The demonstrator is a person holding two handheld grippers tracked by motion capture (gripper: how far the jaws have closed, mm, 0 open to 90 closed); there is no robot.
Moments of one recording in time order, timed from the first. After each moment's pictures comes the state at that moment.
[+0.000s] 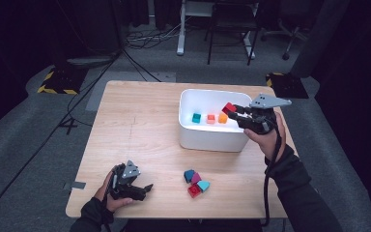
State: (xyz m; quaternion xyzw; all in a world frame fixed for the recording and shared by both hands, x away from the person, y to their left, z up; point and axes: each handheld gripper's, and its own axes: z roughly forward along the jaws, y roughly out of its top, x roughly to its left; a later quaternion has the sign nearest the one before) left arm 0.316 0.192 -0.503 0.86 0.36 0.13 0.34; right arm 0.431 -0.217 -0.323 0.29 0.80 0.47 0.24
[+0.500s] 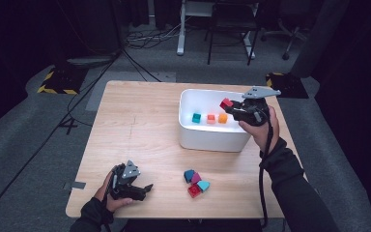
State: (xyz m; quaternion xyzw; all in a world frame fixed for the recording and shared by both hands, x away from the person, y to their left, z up) left arm 0.315 0.192 -0.503 0.86 0.36 0.13 0.34; right arm 0.461 -0.207 -0.329 0.33 0.80 0.43 0.24
